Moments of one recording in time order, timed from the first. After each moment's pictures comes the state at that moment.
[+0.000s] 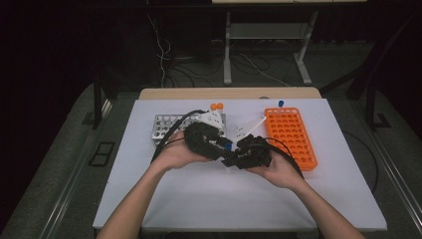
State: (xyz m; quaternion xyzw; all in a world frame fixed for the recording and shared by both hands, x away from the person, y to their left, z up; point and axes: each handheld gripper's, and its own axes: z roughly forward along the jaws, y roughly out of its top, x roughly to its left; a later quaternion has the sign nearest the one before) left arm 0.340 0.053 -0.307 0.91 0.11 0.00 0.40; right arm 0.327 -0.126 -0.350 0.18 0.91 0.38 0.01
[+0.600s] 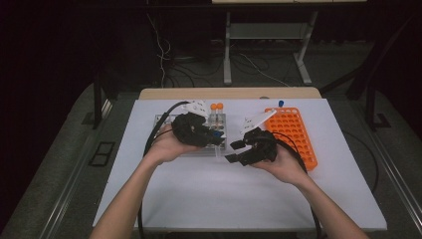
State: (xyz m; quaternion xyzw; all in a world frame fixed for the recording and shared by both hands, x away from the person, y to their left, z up) left arm 0.360 0.086 -0.296 0.89 0.16 0.03 0.42; right arm 0.339 -0.148 -0.341 0.22 0.89 0.40 0.03
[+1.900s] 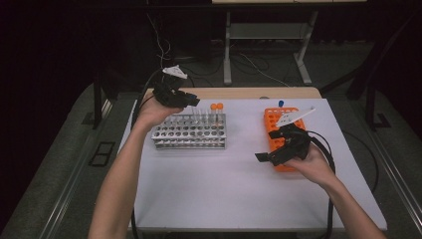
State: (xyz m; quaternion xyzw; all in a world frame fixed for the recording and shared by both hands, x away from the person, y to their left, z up) left arm 0.457 0.133 -0.284 0.87 0.28 0.12 0.40; right arm 0.340 -0.226 -0.343 0.30 0.86 0.40 0.05
